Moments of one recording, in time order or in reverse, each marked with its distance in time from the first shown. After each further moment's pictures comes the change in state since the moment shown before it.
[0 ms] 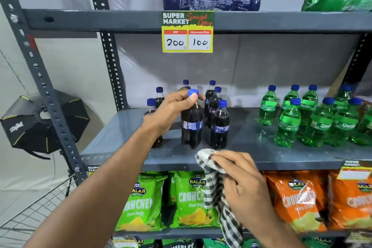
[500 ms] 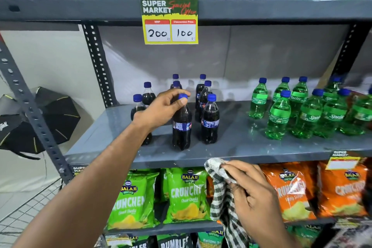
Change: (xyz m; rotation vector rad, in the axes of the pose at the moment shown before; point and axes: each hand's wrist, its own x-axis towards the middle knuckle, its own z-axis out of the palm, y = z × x) left_hand 0.014 -0.027 -0.004 0.316 0.026 -0.082; right_hand -0.035 0.016 -0.022 -0.006 0.007 0.211
